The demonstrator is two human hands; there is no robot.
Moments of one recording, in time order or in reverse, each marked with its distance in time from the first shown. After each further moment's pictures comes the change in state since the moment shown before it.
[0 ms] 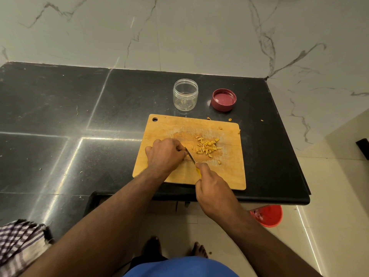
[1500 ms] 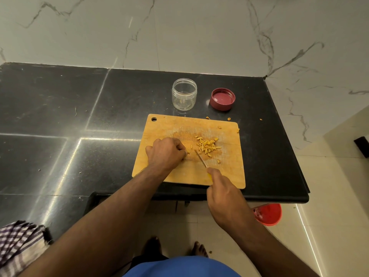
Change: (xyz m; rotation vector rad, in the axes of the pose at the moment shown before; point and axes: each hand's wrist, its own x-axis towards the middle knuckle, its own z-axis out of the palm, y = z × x) left_hand 0.005 -0.001 0.000 -0.031 -0.041 0.014; right_hand -0.026 0.014 -0.011 -0.050 0.040 0.029
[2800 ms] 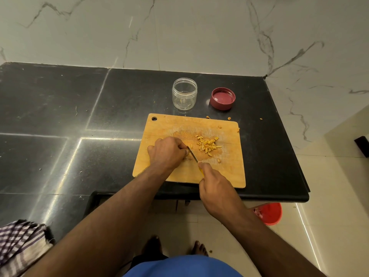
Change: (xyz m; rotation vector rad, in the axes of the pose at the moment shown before) left_hand 0.000 0.002 0.004 -0.008 0.006 -0.016; right_hand 0.022 -0.006 0.011 0.051 -0.031 -0.021
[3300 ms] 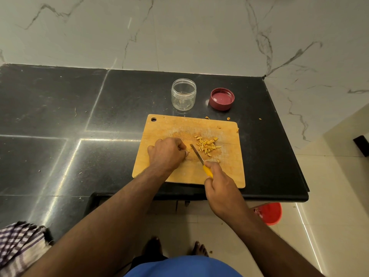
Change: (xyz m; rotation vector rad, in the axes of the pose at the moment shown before) left_hand -0.001 0.002 -0.002 0.040 -0.019 0.021; right_hand -0.004 0.007 -0.006 0.138 0.042 0.053
